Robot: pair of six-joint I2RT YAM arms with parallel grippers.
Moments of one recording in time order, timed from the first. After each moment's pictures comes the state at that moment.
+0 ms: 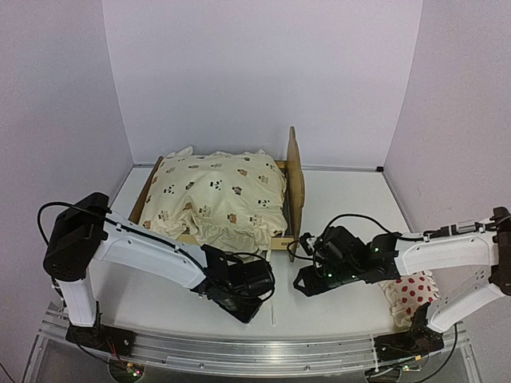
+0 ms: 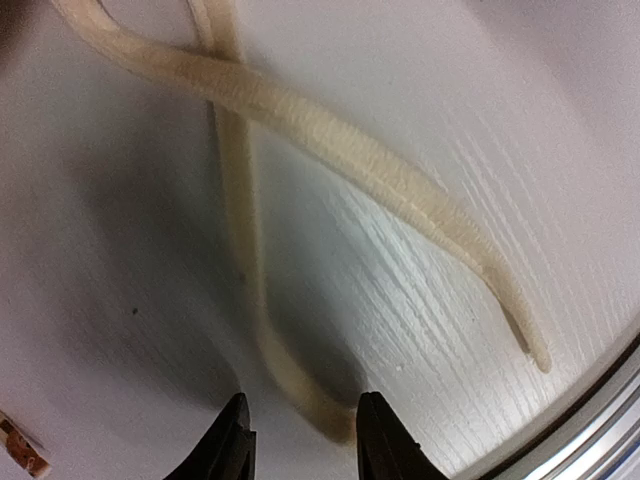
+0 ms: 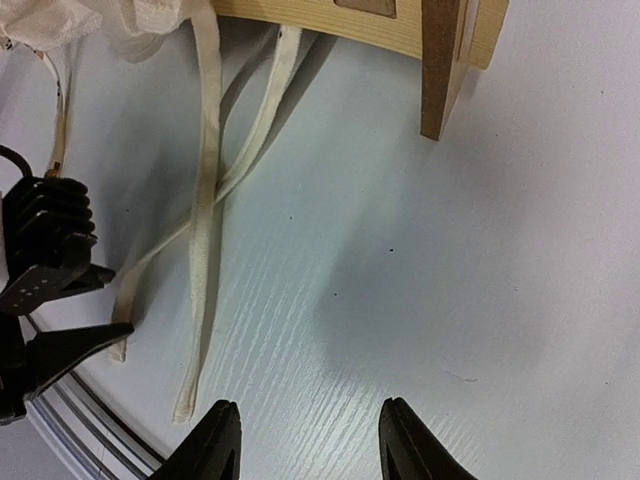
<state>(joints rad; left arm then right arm) -1.35 1.91 1.20 -0.56 -0.11 -0.68 1.04 1.38 0.72 -0.32 0.08 0.63</state>
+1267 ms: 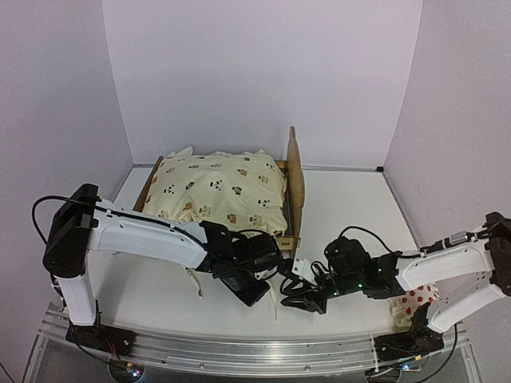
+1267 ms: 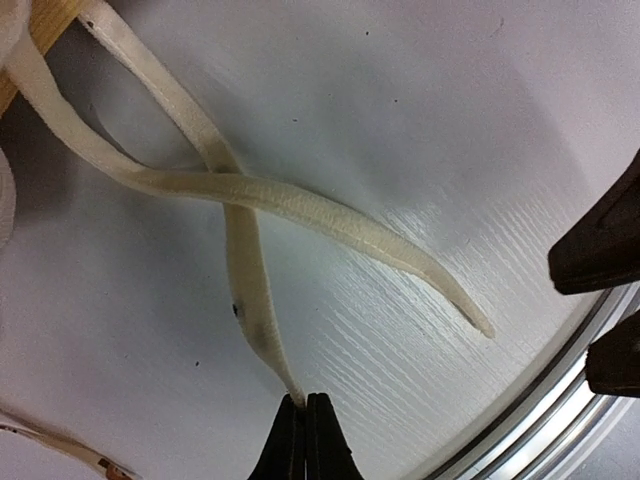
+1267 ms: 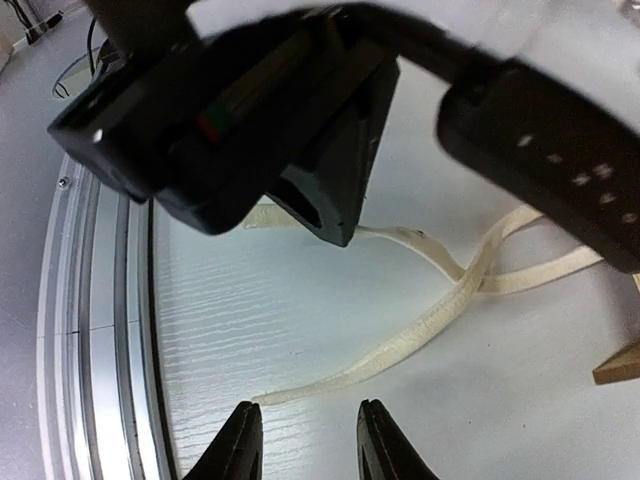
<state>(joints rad) -1.29 1.90 1.35 -0.68 -0.10 -0.43 1.04 1.36 0.51 0.17 -0.27 -0.13</state>
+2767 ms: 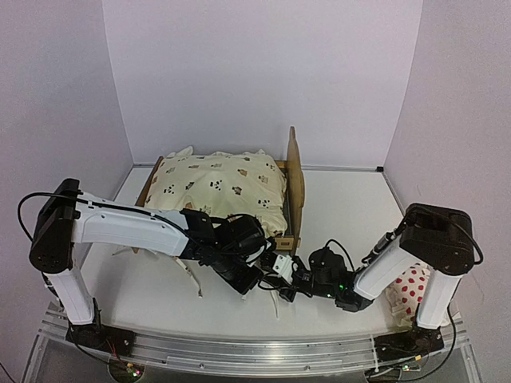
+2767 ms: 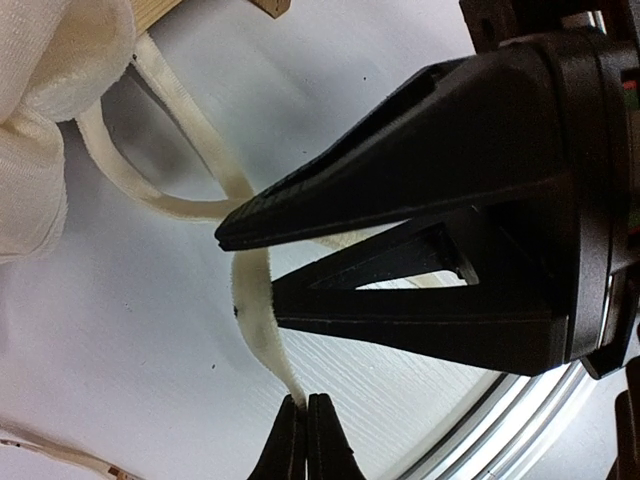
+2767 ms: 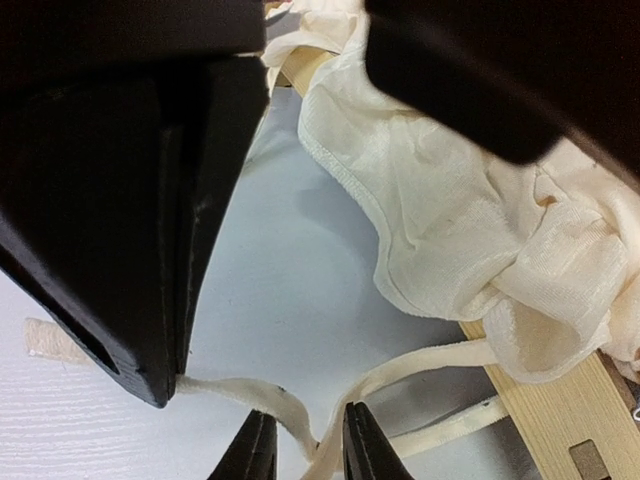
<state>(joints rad) -1.21 1.80 1.27 -0.59 0.02 -0.40 1.05 1.86 0.51 1.02 -0.01 -0.30</state>
